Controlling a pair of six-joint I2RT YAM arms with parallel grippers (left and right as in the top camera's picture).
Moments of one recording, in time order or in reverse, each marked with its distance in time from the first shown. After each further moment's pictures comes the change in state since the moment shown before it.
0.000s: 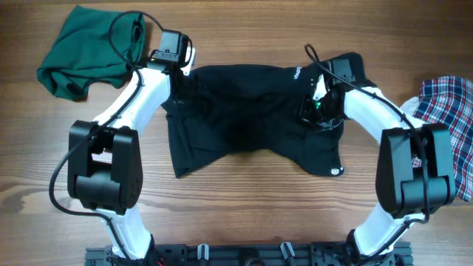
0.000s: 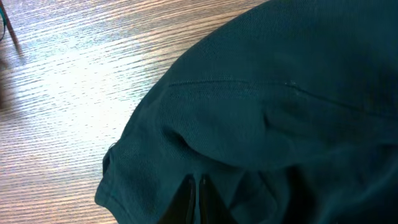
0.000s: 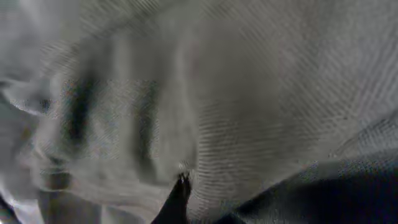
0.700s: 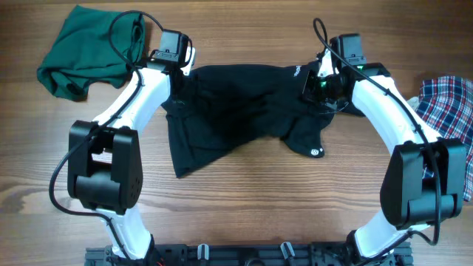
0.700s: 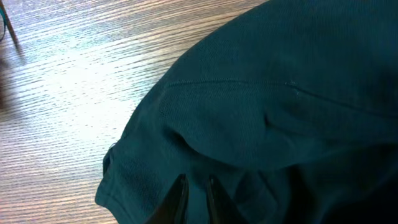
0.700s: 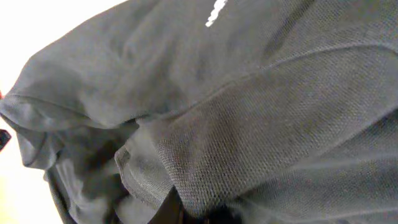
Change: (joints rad) left arm 0.000 0.000 0.000 0.000 0.000 0.001; right arm 0.000 -0.076 0.151 -0.069 0.009 -0.001
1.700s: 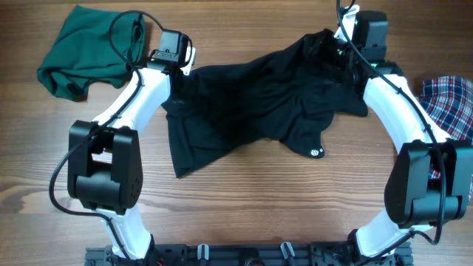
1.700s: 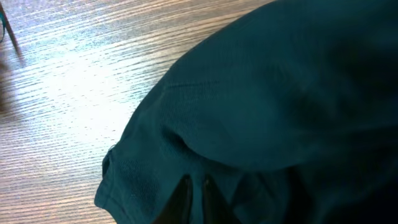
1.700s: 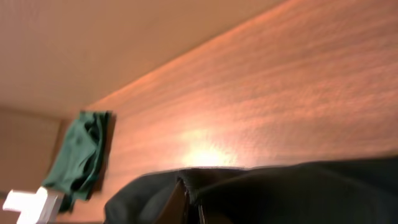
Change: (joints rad) left arm 0.000 0.000 0.000 0.003 0.003 0.004; right arm -0.071 -0.002 0.009 0.591 -0.071 0.093
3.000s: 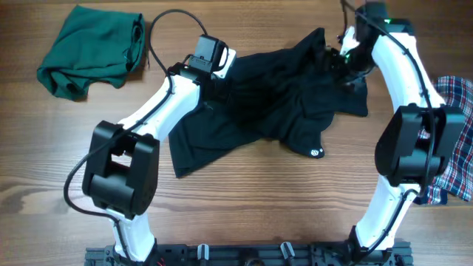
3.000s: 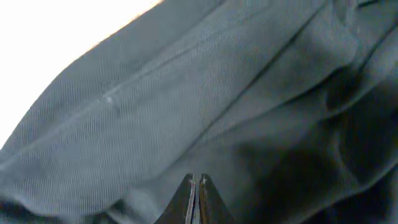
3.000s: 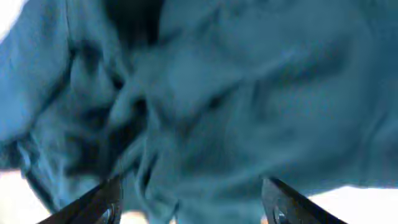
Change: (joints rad) left arm -0.177 0.007 0.000 0.127 0.117 0.004; right arm -0.062 0.306 0.518 -1.103 0.087 -0.300
